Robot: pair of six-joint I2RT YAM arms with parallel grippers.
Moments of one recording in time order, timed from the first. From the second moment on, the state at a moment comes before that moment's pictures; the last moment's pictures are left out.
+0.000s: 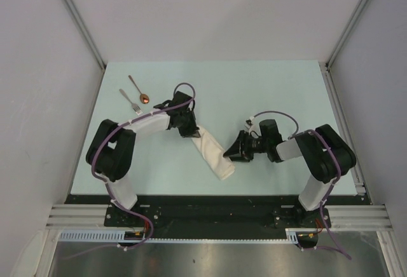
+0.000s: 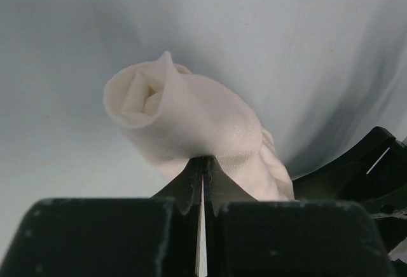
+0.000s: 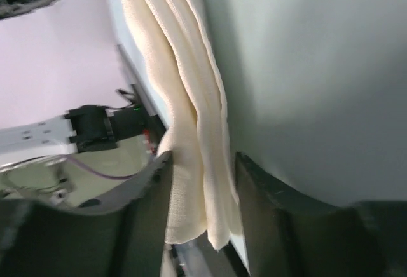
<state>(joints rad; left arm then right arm) -0.49 1.74 1.10 -0.42 0.16 -0.75 0.41 1.76 0.51 0.62 -0.85 0.94</state>
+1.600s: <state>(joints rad) -0.41 1.88 1.40 -0.54 0.34 -0.56 0.70 1.44 0.76 -0.17 -0.31 0.65</state>
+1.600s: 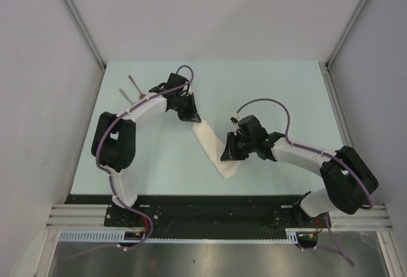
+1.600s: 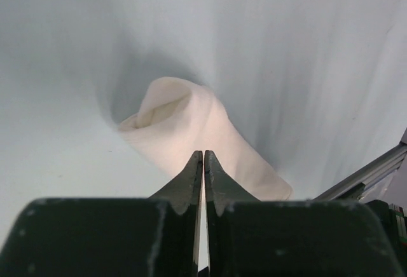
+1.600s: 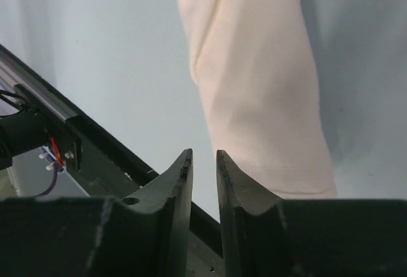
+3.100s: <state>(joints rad) -0.34 2.13 1.46 -0.44 0.50 -0.60 0.57 1.74 0.91 0.21 -0.67 0.74</state>
